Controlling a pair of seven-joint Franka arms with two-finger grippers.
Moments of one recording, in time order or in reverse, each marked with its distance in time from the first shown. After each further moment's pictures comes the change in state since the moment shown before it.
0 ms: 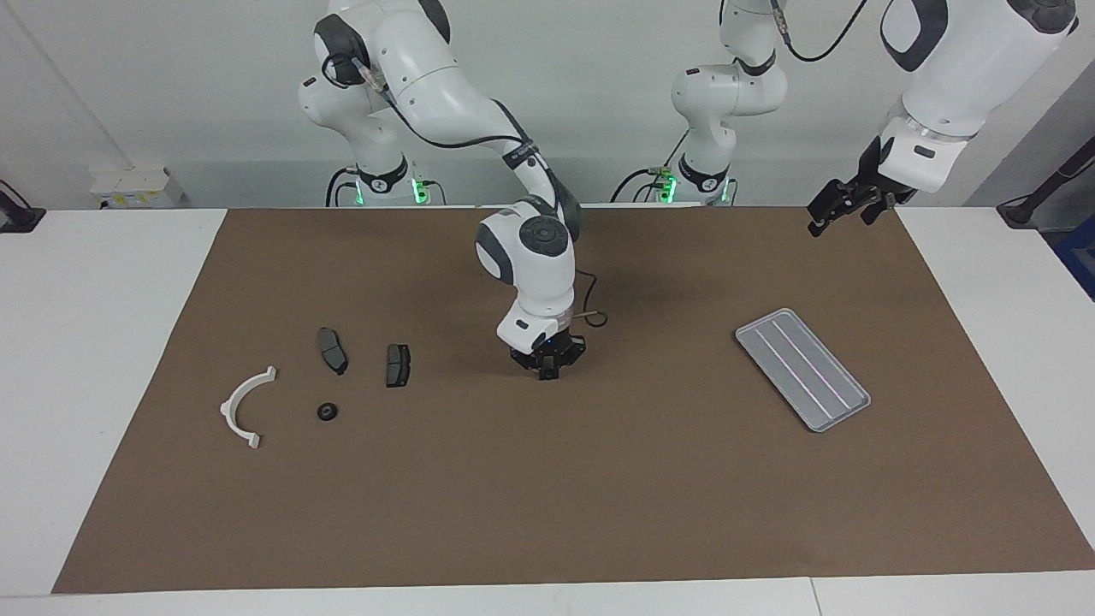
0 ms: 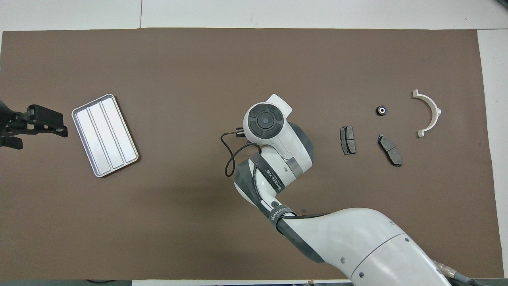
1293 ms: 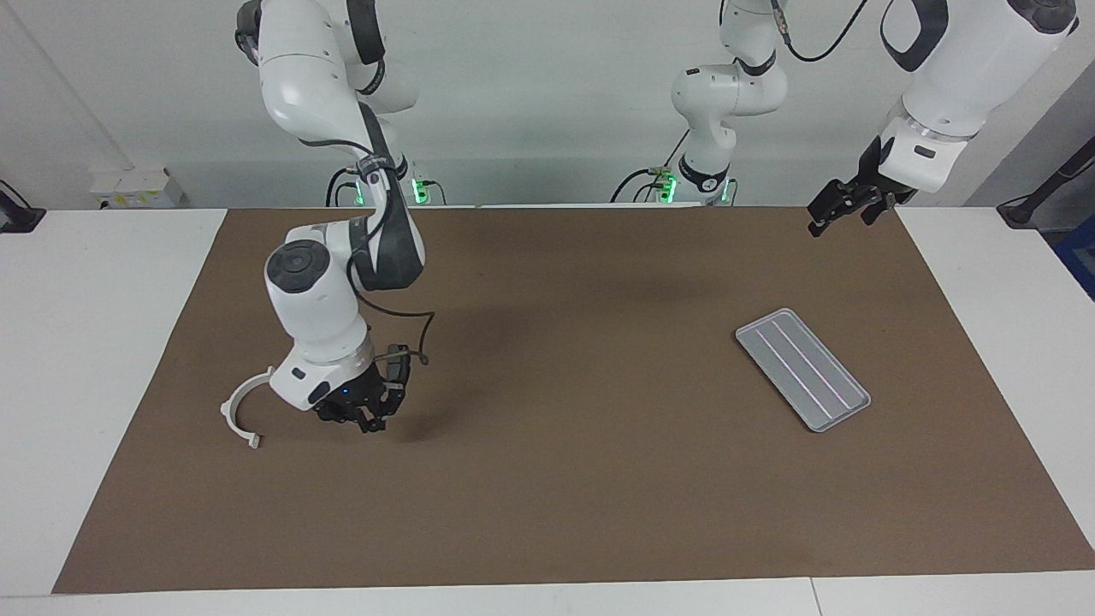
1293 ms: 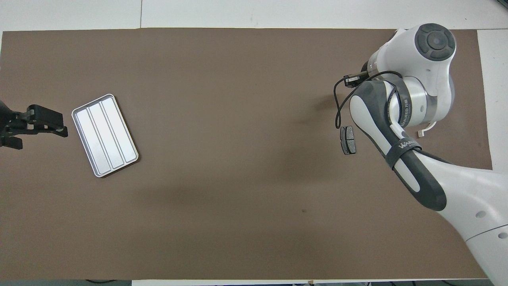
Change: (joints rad) left arm 0.000 0.000 0.000 0.000 0.000 0.000 0.000; right arm -0.469 -0.078 -0.007 0.078 0.045 -0.122 -0.600
